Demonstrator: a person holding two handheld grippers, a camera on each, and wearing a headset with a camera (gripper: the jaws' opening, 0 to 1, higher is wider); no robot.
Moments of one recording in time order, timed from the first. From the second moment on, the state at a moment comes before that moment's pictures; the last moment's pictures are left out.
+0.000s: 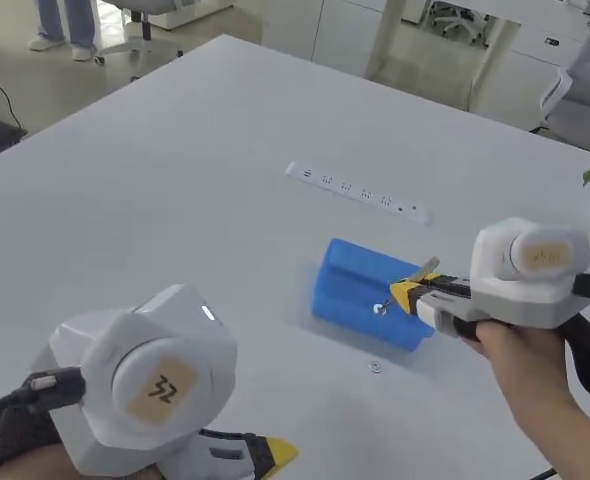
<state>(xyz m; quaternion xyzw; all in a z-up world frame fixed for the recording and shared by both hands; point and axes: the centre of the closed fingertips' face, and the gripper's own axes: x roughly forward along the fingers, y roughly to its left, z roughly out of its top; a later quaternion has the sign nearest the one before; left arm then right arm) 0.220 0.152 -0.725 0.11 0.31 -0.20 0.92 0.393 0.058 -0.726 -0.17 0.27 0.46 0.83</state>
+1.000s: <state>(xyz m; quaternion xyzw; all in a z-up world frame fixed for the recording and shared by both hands) 0.219 0.156 -0.732 0.11 0.32 -0.20 0.92 0.428 0.054 -0.749 -0.20 0.29 0.44 0.83</state>
